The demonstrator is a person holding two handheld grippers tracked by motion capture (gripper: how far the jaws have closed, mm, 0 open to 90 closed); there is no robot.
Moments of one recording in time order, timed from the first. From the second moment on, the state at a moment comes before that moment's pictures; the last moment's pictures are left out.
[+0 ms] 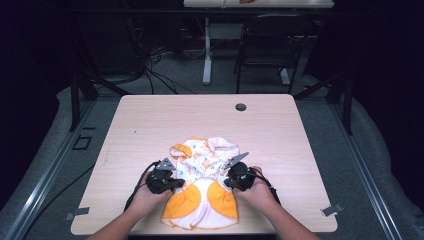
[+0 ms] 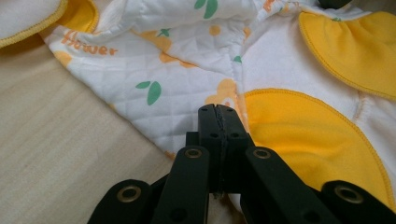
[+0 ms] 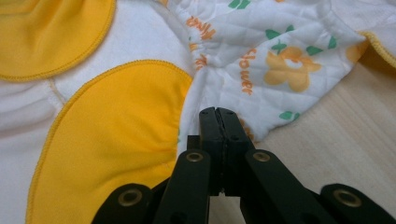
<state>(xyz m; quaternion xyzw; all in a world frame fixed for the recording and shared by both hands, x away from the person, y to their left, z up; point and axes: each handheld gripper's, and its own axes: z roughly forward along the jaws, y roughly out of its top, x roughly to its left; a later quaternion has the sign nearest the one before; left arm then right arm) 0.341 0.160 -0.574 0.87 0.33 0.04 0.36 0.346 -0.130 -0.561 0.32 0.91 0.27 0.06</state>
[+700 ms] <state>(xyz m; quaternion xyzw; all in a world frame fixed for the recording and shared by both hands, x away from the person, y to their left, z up) 0.333 0.161 -0.574 0.87 0.33 0.02 0.36 0.333 -0.130 -0.560 0.31 0.91 0.27 0.05</state>
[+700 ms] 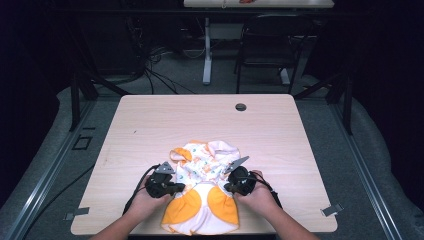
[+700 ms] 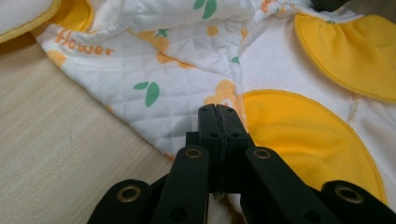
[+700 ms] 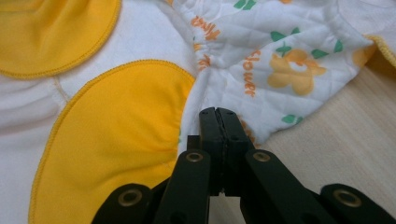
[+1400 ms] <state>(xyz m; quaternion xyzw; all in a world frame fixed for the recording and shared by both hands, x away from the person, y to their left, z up) 0.386 0.163 -0.536 0.86 0.34 0.07 0.37 0.375 -0.125 -0.530 0.31 0.91 0.28 0.06</state>
